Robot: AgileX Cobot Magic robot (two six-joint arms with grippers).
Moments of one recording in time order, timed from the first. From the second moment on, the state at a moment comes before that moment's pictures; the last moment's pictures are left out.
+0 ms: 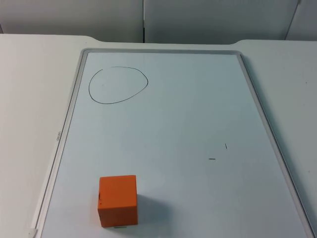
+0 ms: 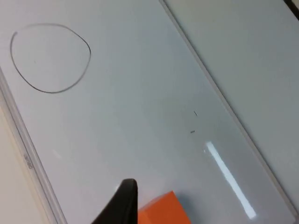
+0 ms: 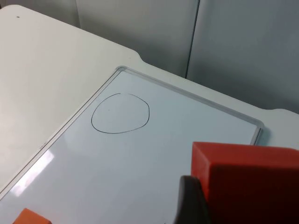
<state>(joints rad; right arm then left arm) 0.60 0.89 -1.11 -0.18 0.83 0.08 -0.02 1.01 -0.83 -0.85 0.95 0.64</state>
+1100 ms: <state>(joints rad) 0.60 0.89 -1.11 -0.18 0.82 0.08 -0.64 1.75 -0.91 -0.35 0.60 -0.09</state>
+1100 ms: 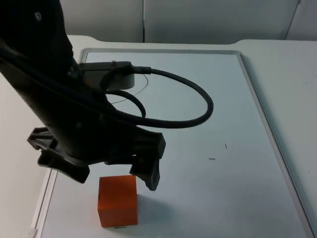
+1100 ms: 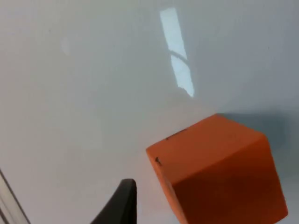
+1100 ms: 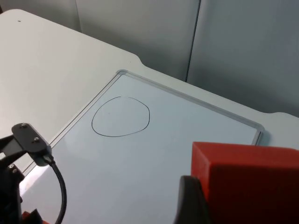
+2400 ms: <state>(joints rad) 0.60 0.89 -1.11 -0.18 0.82 0.08 -0.64 1.90 -0.91 -0.34 0.51 -0.13</state>
